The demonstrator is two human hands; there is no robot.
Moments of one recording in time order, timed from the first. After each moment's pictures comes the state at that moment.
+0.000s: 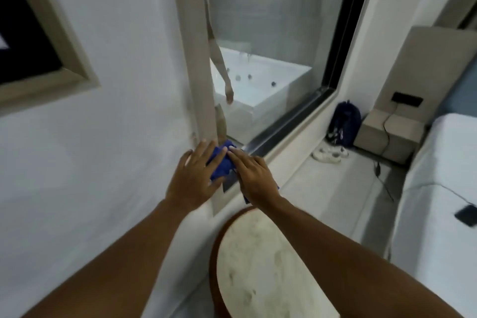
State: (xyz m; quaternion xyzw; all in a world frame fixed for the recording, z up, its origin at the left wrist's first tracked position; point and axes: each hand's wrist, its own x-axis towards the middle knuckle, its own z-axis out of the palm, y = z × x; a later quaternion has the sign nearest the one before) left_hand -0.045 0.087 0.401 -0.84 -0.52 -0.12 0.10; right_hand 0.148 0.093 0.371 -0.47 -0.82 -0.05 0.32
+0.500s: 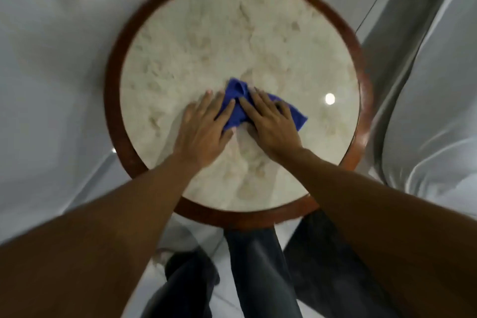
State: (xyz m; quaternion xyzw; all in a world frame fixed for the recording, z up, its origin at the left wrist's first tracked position) left_hand 0.104 0.028 -0.178 -0.85 -0.50 0.04 -0.15; right_hand 0.295 0.007 -0.172 -0.61 -0.79 0.06 0.05
